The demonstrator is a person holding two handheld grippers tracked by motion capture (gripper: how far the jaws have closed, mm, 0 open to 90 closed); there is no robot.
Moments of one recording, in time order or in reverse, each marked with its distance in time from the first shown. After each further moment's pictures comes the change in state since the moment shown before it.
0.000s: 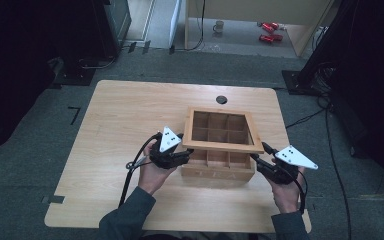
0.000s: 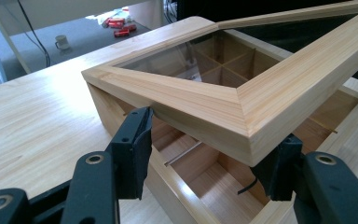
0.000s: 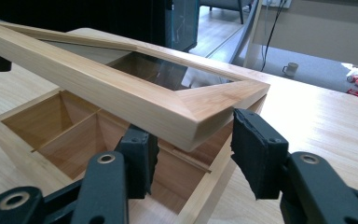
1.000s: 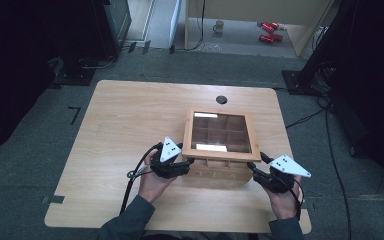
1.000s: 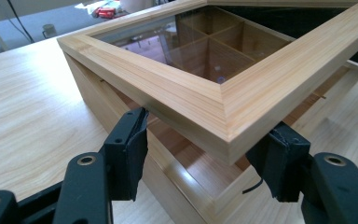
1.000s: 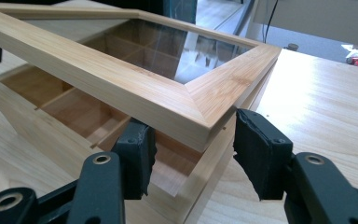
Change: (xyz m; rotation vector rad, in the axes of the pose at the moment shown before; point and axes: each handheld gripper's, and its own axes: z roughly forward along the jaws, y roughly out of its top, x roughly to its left) left arm -0.010 -0.028 0.002 0.021 -0.032 -0.012; right arm 0.012 -0.023 -0.002 0.077 -0.019 -0.013
